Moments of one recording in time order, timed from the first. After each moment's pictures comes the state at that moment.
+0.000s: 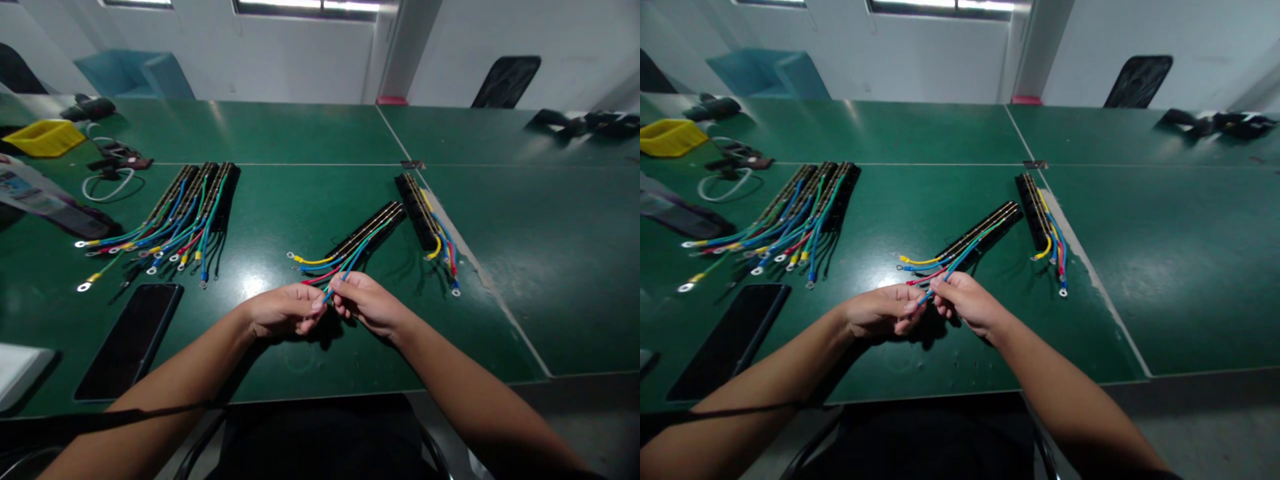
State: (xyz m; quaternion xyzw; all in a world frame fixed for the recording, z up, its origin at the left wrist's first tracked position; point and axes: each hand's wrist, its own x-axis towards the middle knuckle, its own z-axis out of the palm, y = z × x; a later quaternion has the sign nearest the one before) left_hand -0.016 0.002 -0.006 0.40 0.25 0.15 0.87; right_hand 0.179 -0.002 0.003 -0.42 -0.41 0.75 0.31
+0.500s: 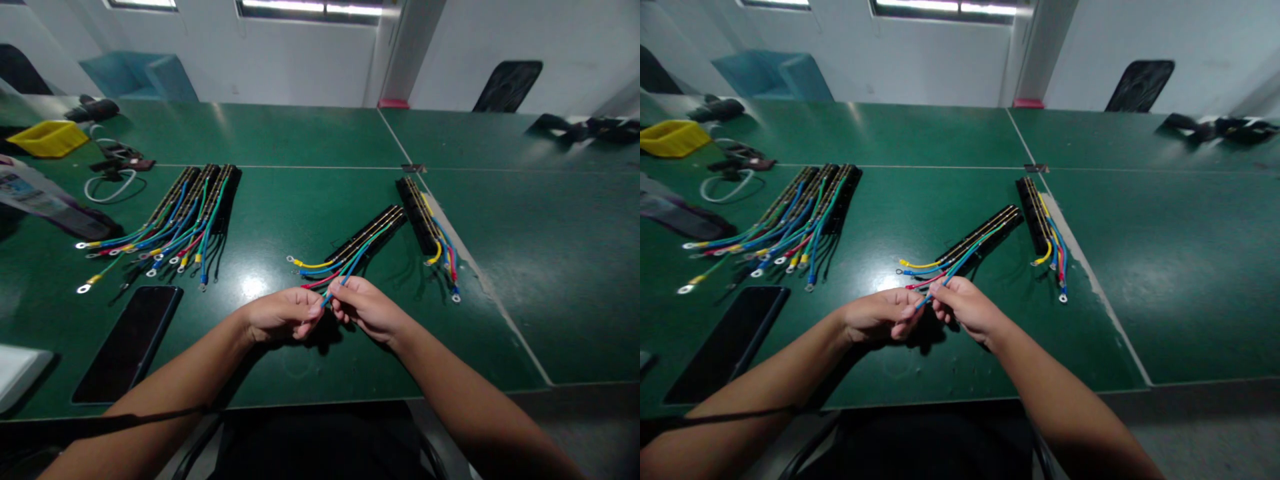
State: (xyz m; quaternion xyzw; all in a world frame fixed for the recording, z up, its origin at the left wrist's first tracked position) left_hand -0.015 0.002 -0.007 0.39 0.24 0.16 0.87; right_hand 0.179 -0.002 0.006 -0.42 -0.40 0.75 0.30
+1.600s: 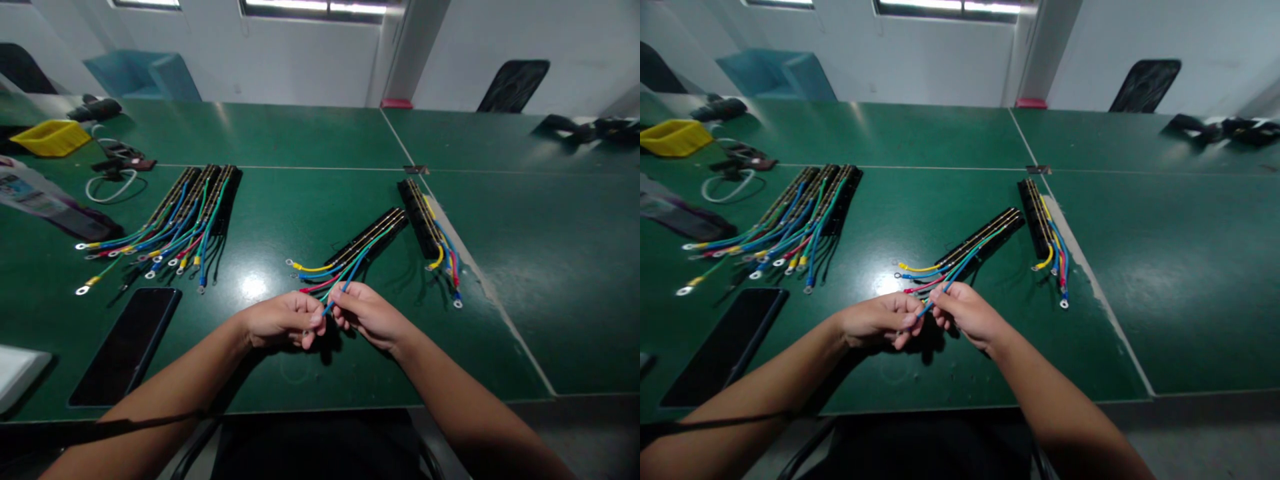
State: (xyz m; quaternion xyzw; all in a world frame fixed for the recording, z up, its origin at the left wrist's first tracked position) left_hand -0.014 0.003 0.000 0.42 0.28 0.13 0.85; right_hand 0.182 -0.002 0.002 -0.42 -0.39 0.77 0.29
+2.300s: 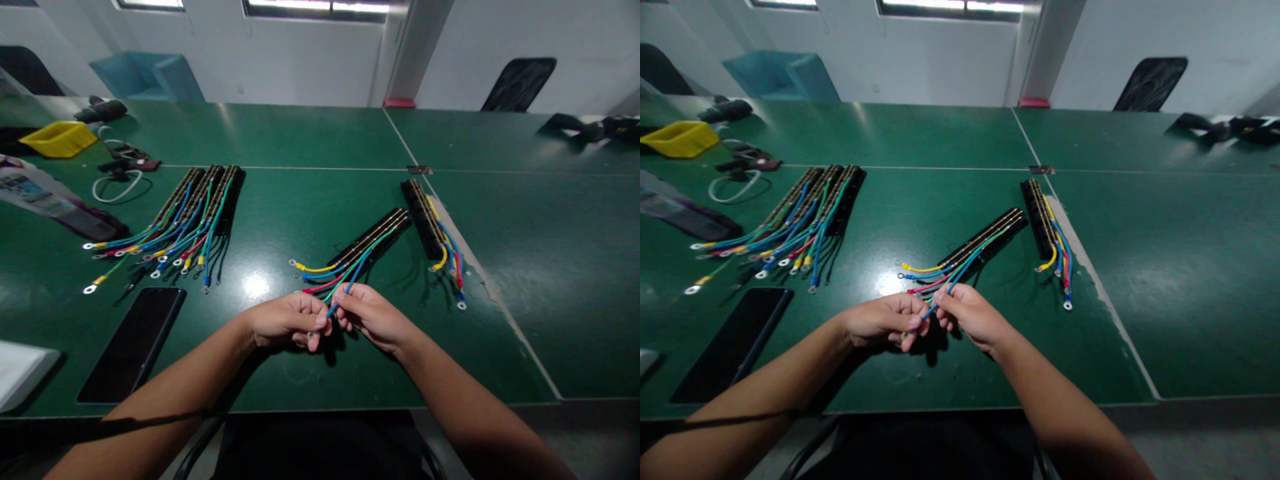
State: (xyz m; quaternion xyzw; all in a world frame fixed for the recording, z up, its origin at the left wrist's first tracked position) left_hand -0.012 0.004 -0.001 0.42 0.26 0.12 0.86; right_hand 0.182 -0.004 0.000 -0.42 -0.40 0.76 0.30
